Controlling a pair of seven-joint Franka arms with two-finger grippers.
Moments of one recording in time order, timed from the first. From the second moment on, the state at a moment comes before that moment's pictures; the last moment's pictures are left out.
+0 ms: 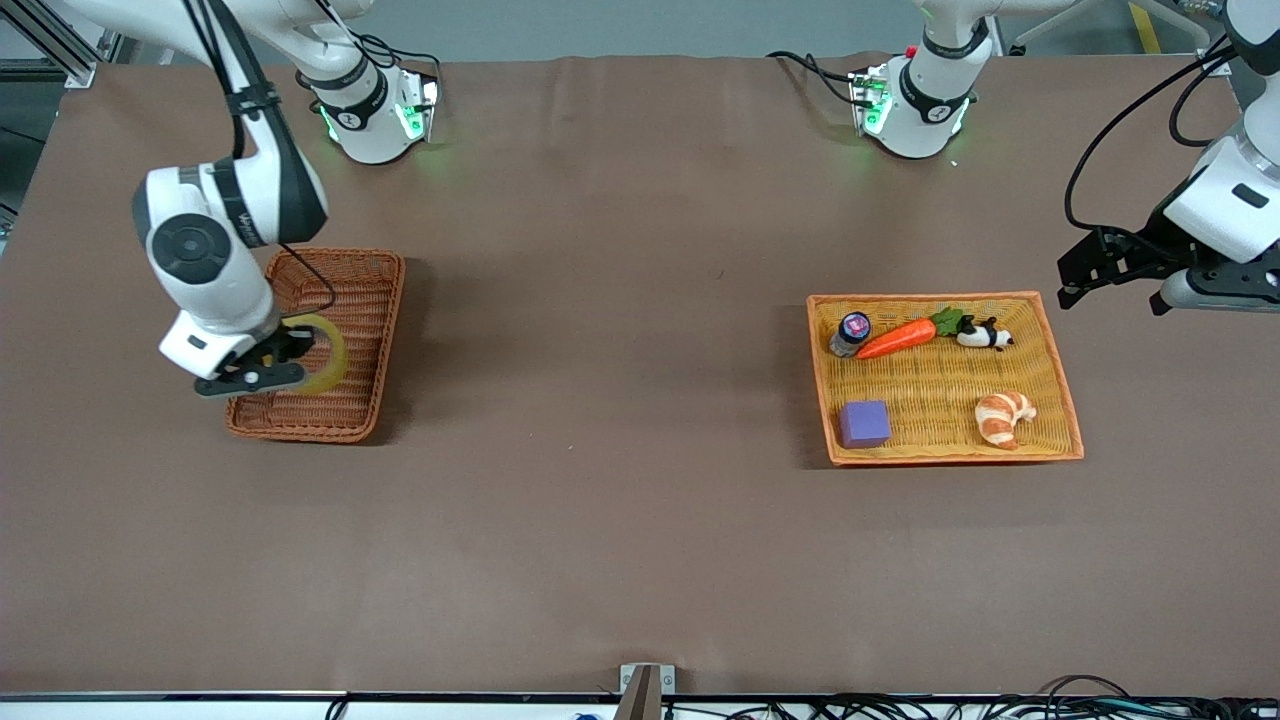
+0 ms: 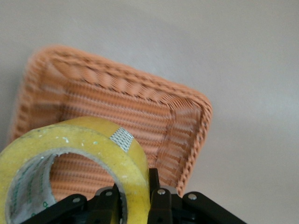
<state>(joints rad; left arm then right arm) -0.04 -0.03 -0.06 -1.68 0.00 1.78 0.00 0.09 0.11 -0.05 -2.24 -0.41 2.30 0.06</state>
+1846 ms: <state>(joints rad) -0.04 -0.03 -0.06 -1.64 0.00 1.71 0.00 0.00 0.02 -0.05 -1.76 -0.09 1.82 0.18</state>
